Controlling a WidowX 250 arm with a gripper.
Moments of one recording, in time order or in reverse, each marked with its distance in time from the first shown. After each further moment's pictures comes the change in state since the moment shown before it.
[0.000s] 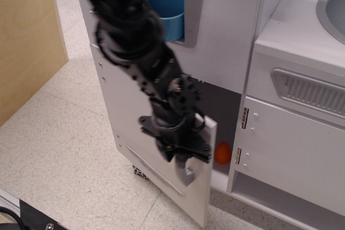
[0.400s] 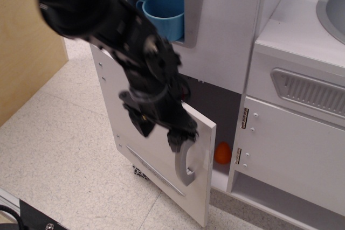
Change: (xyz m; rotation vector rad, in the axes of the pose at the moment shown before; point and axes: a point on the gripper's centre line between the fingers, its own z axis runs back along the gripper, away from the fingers) arm 0.001 0.014 0.058 -0.005 -0.016 -0.014
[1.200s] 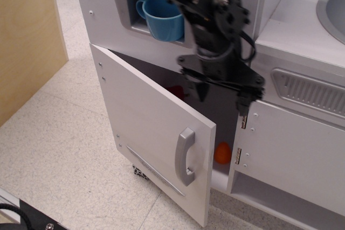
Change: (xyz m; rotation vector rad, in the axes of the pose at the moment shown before) arm 0.069 -0.058 0.005 -0.052 -0.080 0.031
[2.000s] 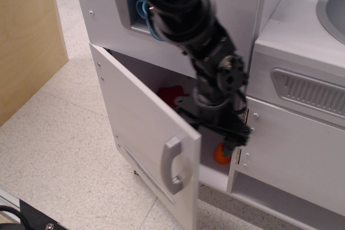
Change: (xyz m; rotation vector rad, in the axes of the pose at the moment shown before) arm -0.040 0.026 -0.056 0.086 0.133 -0.033
